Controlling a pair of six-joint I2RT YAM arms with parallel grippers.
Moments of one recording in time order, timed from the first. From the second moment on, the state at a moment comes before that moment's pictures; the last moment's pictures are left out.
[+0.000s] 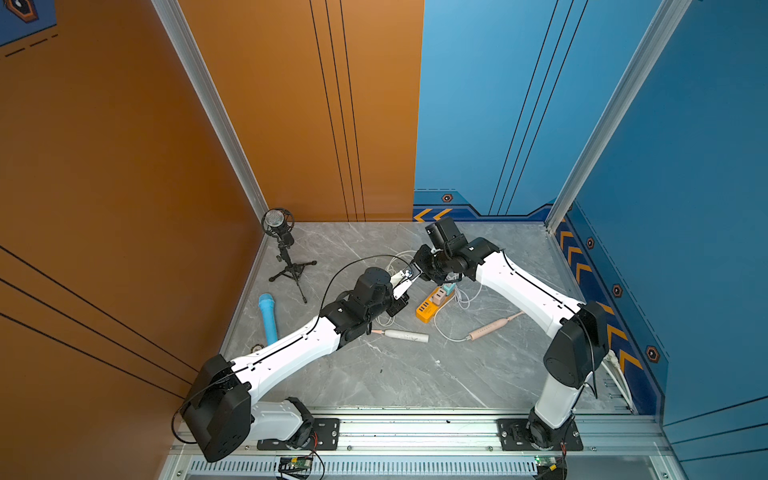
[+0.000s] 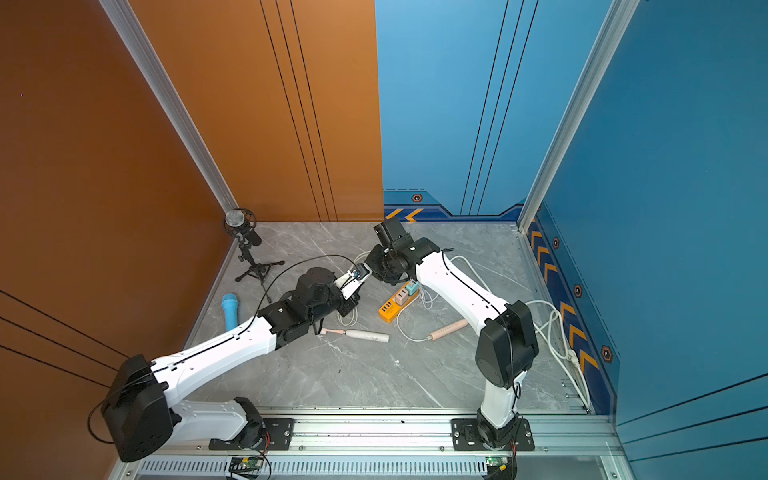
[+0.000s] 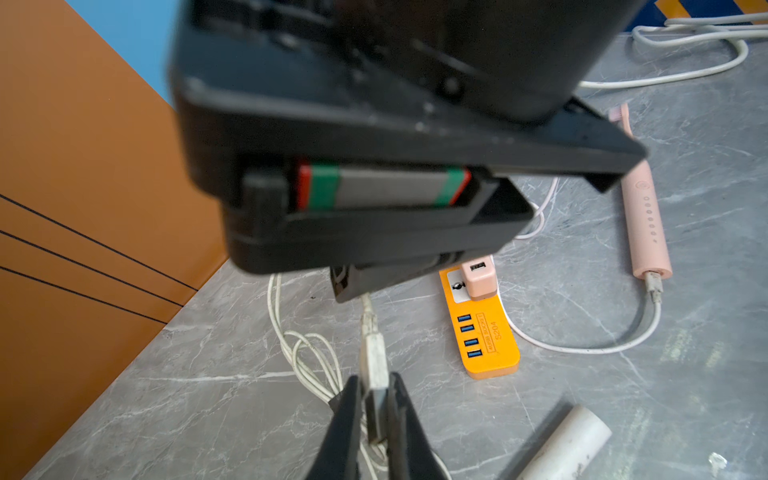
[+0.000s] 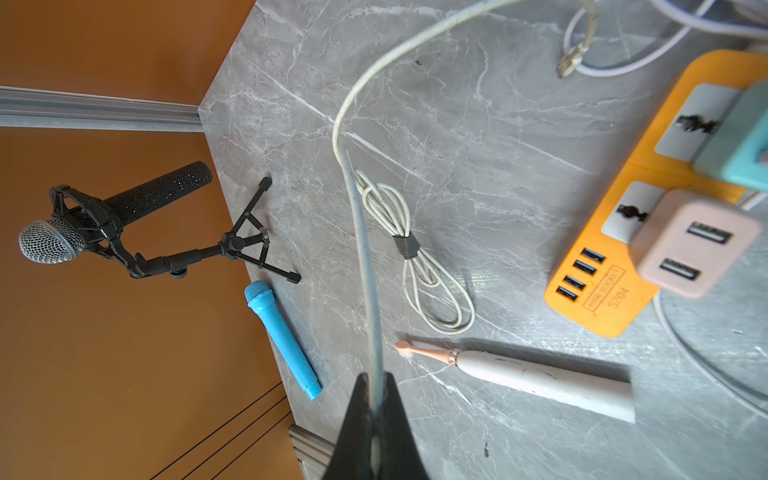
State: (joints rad) left arm -0.73 1.31 0.91 -0.04 -0.11 0.36; right arm 0.63 1.80 1.68 -0.75 -0.20 1.16
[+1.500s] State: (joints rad) left arm -0.54 1.39 1.14 -0.13 0.40 -0.57; right arm 0.49 1.59 1.05 0.42 -0.65 1.22
